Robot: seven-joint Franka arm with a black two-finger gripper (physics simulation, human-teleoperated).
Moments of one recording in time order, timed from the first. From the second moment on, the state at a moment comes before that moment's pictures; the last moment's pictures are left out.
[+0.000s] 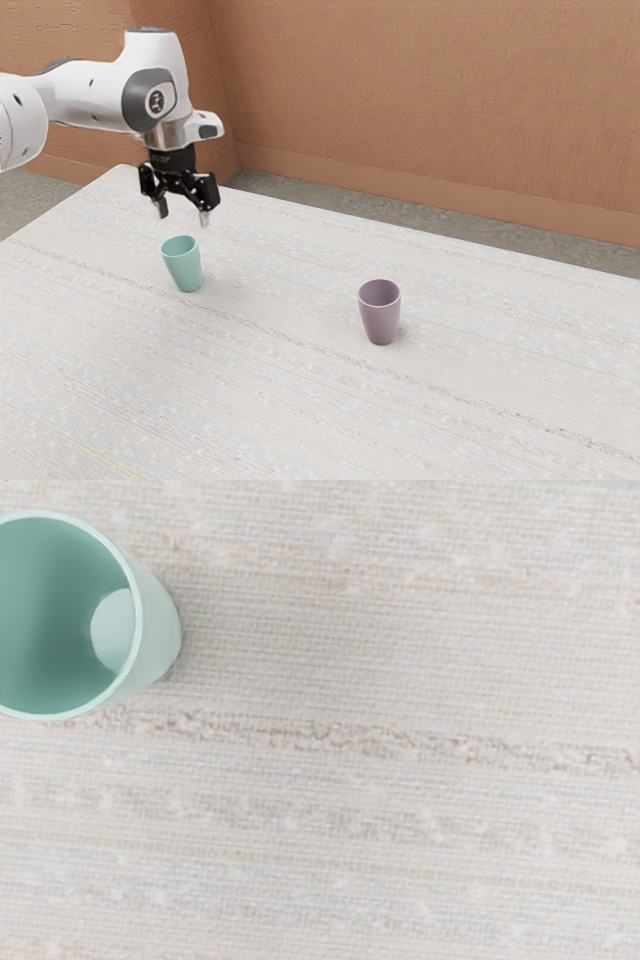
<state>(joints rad) -0.03 0.30 0.19 -1.59 -0.02 1.80 0.08</state>
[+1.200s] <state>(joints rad) 0.05 0.49 0.19 -1.43 -0.02 1.83 0.09</state>
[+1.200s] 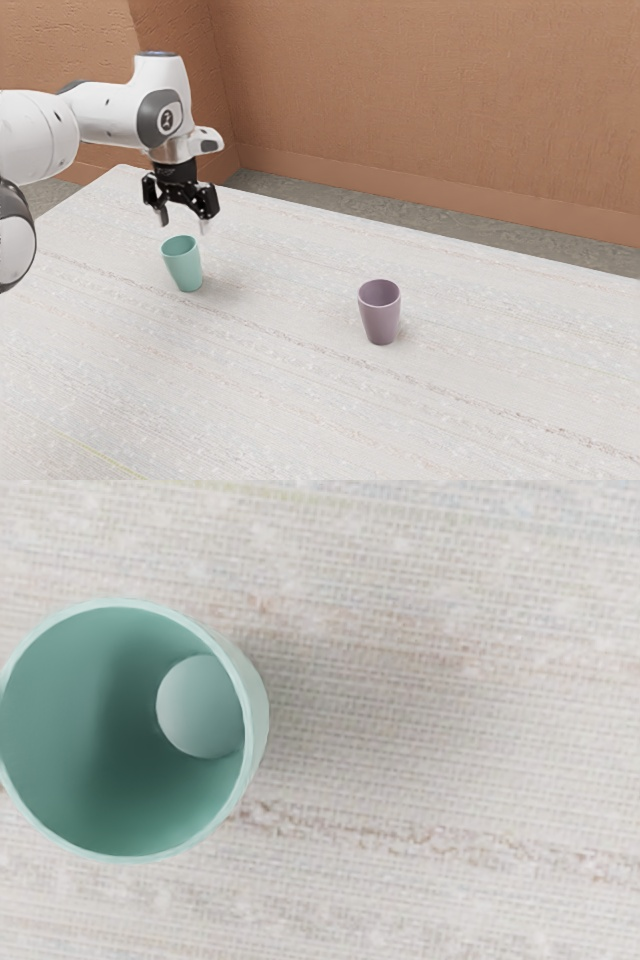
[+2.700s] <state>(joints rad) 0.11 0.69 0.16 -1.30 -0.05 1.85 0.09</state>
